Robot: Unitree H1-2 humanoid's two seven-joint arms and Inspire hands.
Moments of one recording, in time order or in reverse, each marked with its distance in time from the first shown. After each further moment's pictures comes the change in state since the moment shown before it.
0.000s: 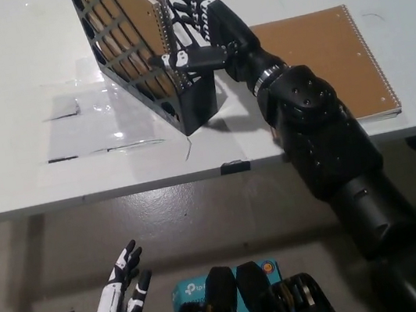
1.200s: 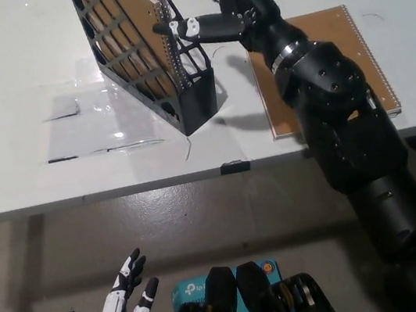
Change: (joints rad) left_arm 0.011 0.014 -0.018 0.015 0.015 0.000 -0.001; right_arm 0.038 -0.035 -0.001 -0.233 0.018 0.052 0.025
